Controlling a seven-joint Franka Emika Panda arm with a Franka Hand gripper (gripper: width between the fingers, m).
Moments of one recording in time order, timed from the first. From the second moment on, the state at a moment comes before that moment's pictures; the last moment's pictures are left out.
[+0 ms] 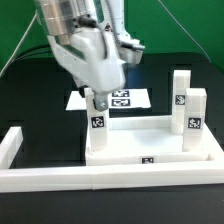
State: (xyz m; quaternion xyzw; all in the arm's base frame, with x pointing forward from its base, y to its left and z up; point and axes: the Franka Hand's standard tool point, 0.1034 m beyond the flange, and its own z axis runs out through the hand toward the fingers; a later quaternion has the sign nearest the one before) arm 0.614 -0.054 0.119 -0.87 0.49 0.04 0.06
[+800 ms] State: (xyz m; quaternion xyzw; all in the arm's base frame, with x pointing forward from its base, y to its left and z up) arm 0.613 -0.044 0.113 -0.99 0.10 0.02 0.05
